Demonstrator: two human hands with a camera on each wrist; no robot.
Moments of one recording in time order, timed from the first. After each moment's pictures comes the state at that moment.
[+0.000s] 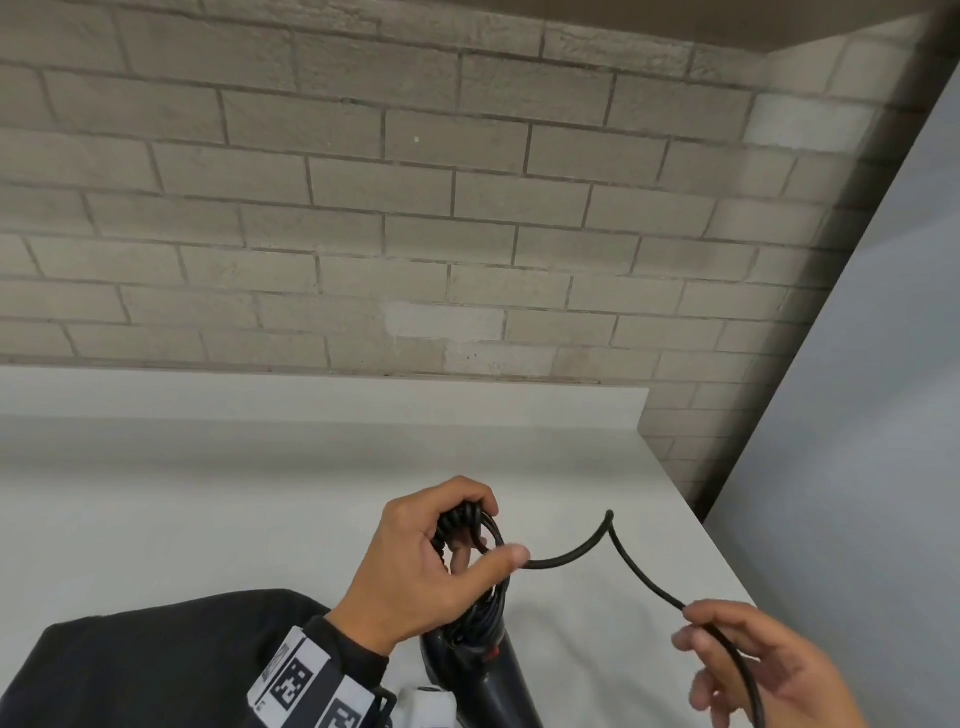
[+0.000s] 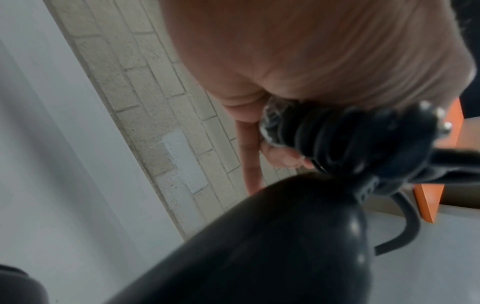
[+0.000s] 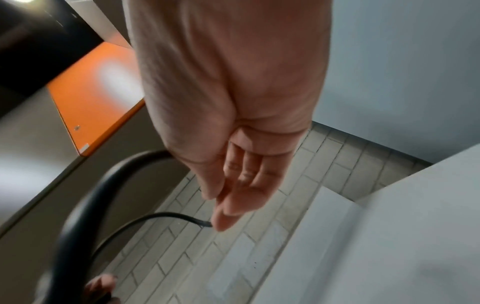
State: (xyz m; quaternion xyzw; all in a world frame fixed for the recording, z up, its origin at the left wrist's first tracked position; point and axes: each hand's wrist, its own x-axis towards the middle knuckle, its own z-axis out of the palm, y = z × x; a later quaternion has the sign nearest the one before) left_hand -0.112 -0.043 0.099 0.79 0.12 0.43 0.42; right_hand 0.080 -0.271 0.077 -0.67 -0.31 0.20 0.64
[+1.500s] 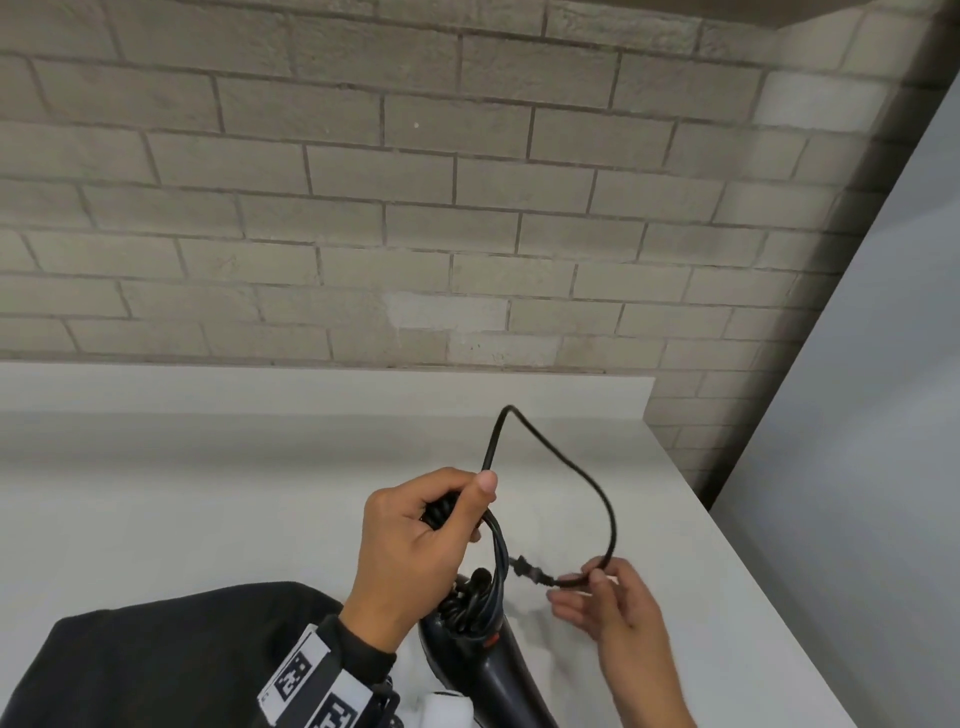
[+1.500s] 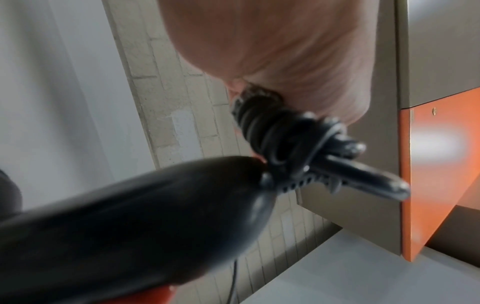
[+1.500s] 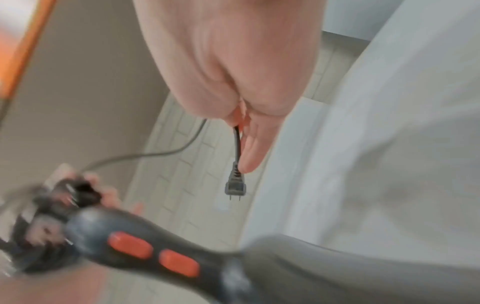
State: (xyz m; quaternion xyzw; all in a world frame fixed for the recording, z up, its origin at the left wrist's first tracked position) left_hand -0.102 -0.045 0.096 0.70 0.19 0.52 0.45; right_hand 0.056 -0.171 0.000 -0.62 -0.23 0.26 0.70
